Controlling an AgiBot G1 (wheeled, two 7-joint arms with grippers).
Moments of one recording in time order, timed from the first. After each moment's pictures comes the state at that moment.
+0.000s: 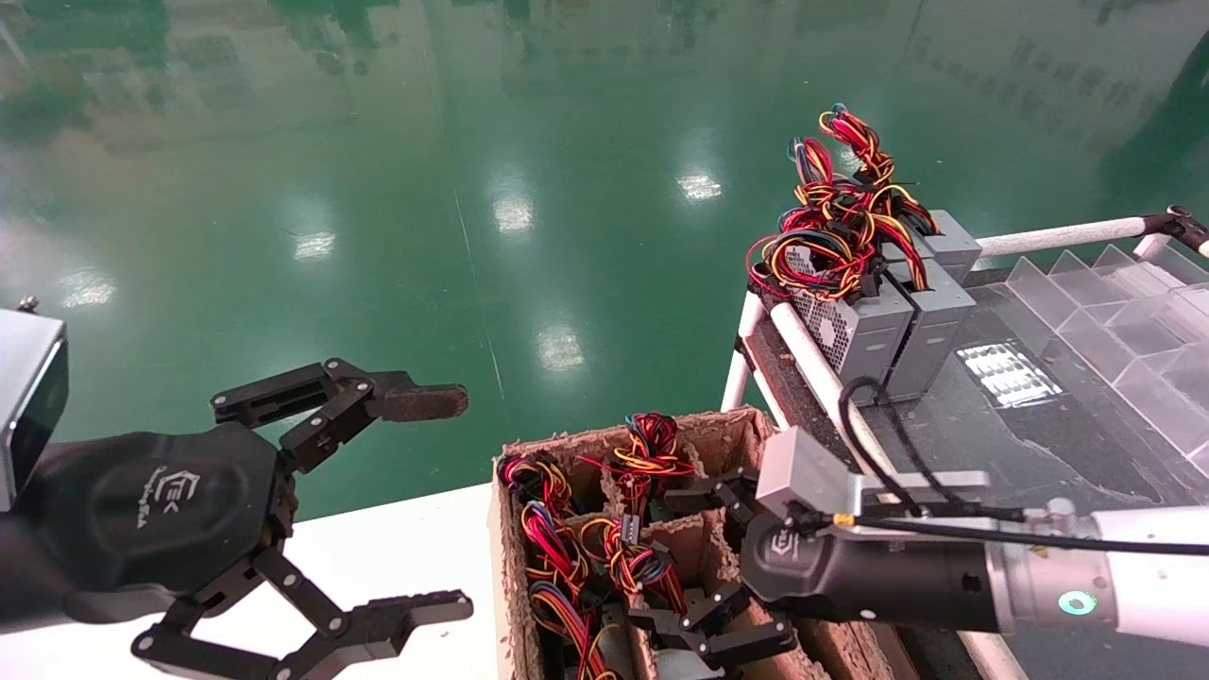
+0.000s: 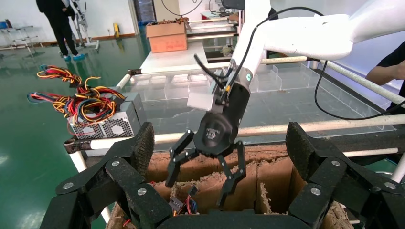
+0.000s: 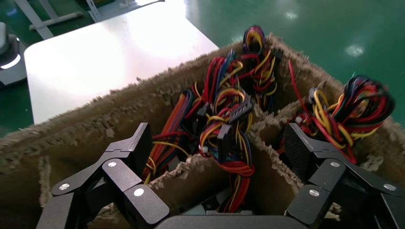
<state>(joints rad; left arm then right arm) -1.08 0.61 0.28 -1.28 0.73 1.49 -0.19 1.17 -0.82 -0.54 1.18 -1.20 -1.29 0.30</state>
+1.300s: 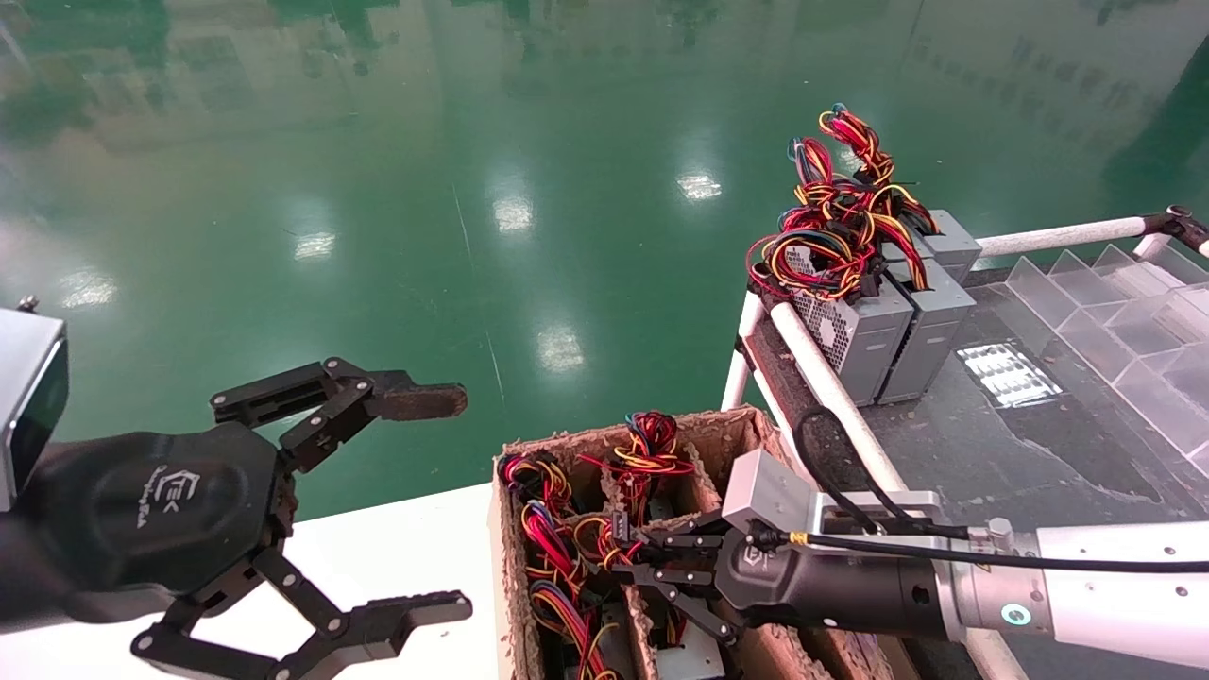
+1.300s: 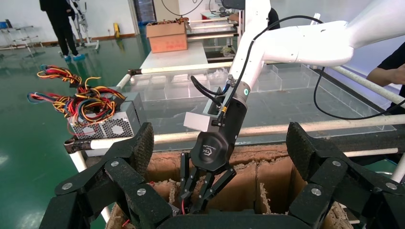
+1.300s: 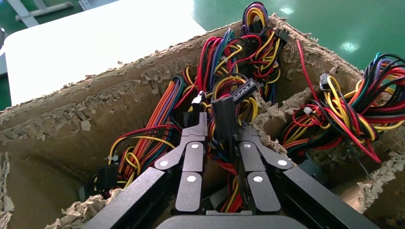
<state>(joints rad) -1.08 0.61 0.29 -1.28 0.73 1.49 -0.18 1.14 -0.88 -0.56 1.15 -1.25 -1.22 0.25</state>
